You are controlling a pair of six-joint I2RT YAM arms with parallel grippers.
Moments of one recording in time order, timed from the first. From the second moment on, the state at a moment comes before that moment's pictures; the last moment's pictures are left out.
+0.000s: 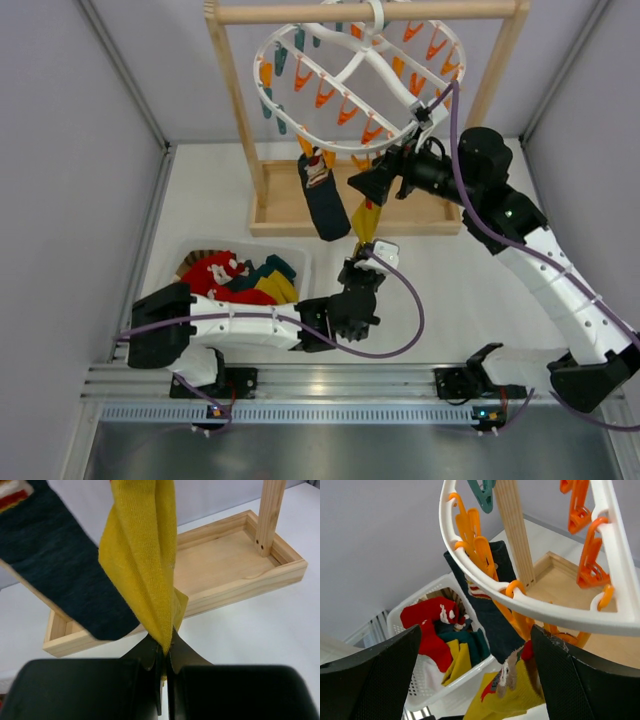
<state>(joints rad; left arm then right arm) -1.41 1.53 0.97 0.56 -1.21 0.20 0.57 1.23 1.46 -0.31 -0.42 0.29</state>
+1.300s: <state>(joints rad) -1.45 1.38 0.81 0.55 -1.11 0.10 0.67 1.31 1.50 -0.25 -0.21 0.26</state>
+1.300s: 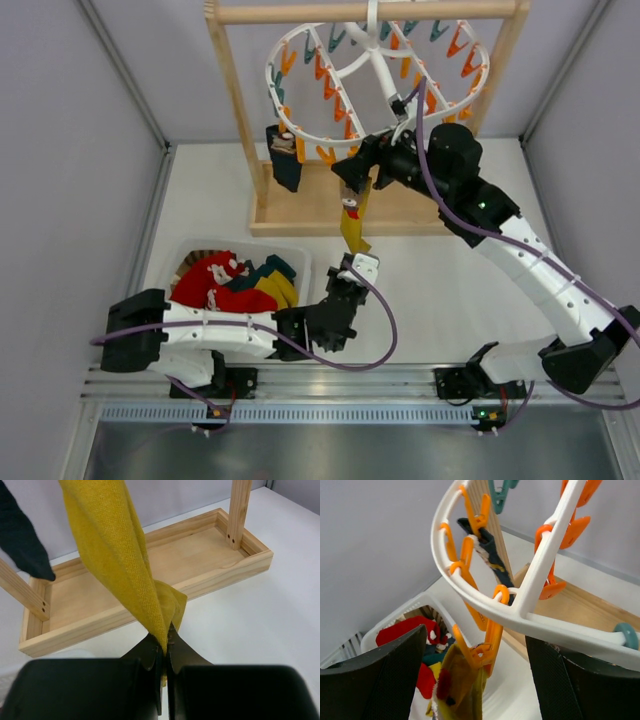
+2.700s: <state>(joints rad) -1.47 1.24 0.71 0.54 -1.08 0.02 0.69 1.34 1.38 0.05 -0.18 0.37</state>
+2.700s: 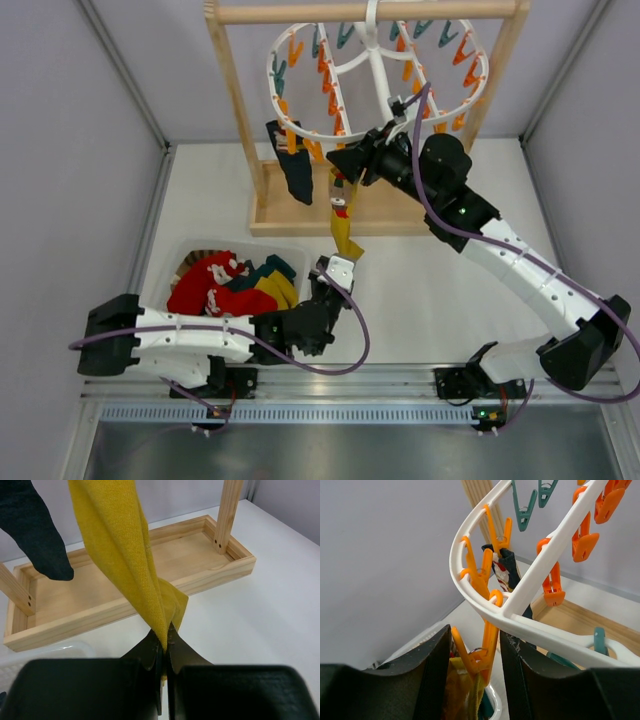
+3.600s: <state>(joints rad) -1.47 1.01 0.55 0.39 -1.12 -0.09 0.69 1.26 1.29 0.13 -0.11 0.39</state>
